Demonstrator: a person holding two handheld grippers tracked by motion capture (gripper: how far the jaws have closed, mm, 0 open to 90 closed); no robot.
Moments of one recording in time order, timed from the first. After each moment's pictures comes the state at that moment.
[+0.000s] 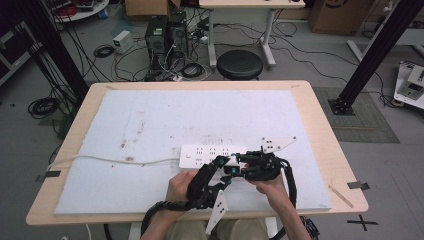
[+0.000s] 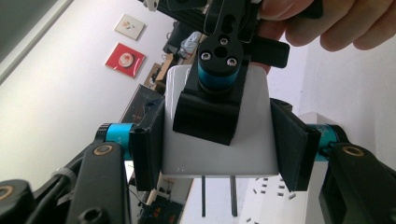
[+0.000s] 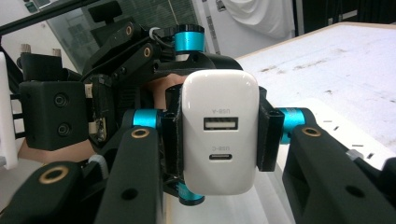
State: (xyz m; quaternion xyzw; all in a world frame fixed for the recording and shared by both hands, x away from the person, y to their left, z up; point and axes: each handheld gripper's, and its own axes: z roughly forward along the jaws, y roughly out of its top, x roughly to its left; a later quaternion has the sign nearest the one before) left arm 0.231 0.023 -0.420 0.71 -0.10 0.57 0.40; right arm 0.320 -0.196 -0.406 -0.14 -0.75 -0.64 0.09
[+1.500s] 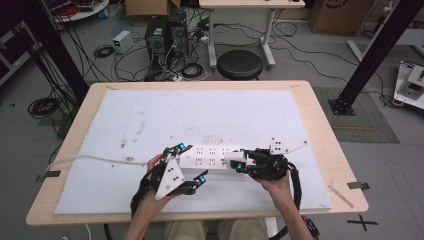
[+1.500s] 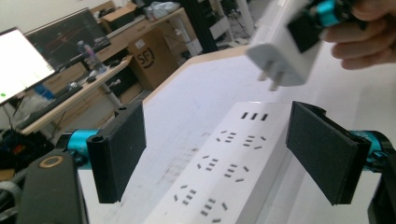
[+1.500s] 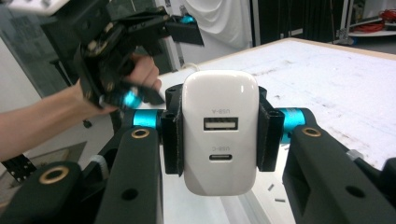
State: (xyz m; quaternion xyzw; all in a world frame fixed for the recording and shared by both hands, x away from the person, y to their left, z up) left arm 0.258 0.118 -0.393 0.75 0.13 0.35 0.55; right arm 0.314 -0.212 -0.403 -0.17 -0.75 -0.64 0.00
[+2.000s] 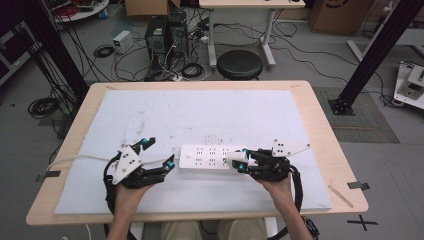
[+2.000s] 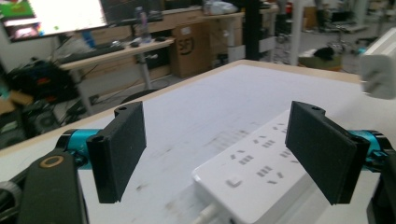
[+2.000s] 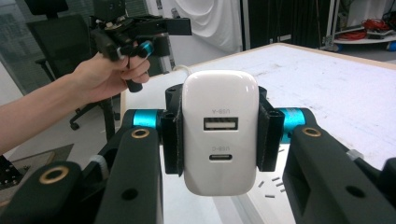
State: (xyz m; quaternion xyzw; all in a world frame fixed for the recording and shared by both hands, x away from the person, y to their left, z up) left arm 0.266 0.197 -0.394 0.68 0.31 0.33 0.58; right arm 0.309 -0.216 -0.404 -0.17 -0.75 -0.64 -0.02
